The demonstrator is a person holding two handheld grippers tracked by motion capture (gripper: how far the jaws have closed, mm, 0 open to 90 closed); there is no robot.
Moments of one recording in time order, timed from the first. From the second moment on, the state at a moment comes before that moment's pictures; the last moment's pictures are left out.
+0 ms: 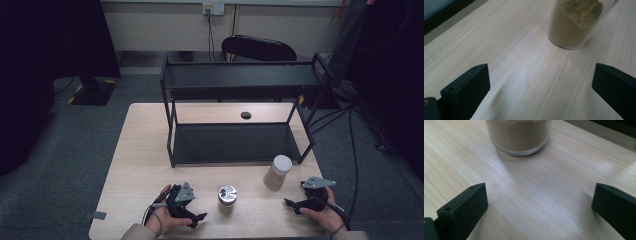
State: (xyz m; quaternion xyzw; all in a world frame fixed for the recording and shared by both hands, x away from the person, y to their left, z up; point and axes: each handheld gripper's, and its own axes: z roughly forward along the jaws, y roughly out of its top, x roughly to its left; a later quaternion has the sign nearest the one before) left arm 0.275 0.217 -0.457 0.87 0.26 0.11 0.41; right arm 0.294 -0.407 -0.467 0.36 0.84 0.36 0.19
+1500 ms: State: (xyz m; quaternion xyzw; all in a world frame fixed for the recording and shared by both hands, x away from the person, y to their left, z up) left arm 0.295 0.160 -0.468 0.86 0.24 0.08 0.44; right arm 0.294 -0.407 -0.467 0.36 0.84 0.36 0.19
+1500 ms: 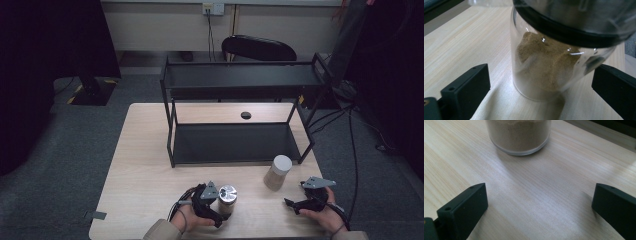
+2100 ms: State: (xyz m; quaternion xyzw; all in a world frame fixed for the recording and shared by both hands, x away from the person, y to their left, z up) left arm 0.300 0.154 -0.470 0.86 0.24 0.07 0.44; right arm 0.294 -0.407 -0.467 0.36 0.84 0.36 0.19
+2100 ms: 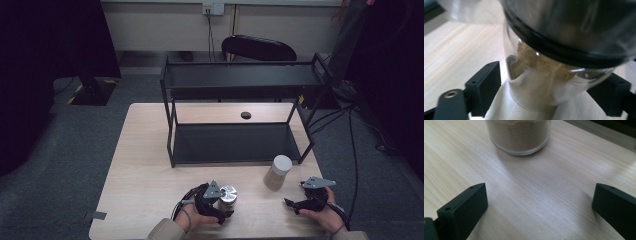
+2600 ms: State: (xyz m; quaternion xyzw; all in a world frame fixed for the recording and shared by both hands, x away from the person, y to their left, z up) left arm 0.293 0.152 -0.472 0.87 0.21 0.10 0.44; right arm 0.294 -0.407 -0.467 0.36 0.84 0.36 0.19
